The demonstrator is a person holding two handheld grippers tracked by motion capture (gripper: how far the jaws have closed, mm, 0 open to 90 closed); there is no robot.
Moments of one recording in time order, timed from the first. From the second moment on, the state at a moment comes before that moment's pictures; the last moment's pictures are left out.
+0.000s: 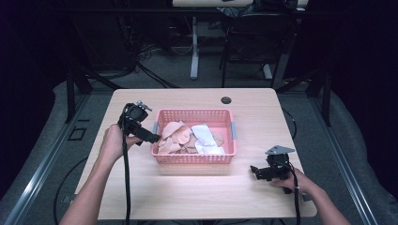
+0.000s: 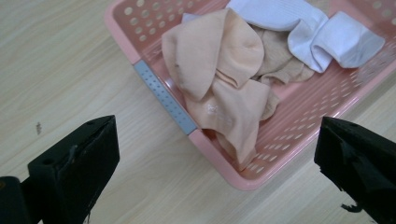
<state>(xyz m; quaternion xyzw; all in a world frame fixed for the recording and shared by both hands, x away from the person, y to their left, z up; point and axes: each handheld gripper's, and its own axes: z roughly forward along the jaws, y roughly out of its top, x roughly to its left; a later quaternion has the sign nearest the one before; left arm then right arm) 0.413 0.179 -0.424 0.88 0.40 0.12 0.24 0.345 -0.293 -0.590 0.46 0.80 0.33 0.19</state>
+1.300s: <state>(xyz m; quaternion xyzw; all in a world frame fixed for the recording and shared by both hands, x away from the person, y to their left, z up) 0.442 0.129 -0.484 0.91 0.39 0.04 0.15 0.345 -0.292 -0.590 0.46 0.80 0.33 0.19</state>
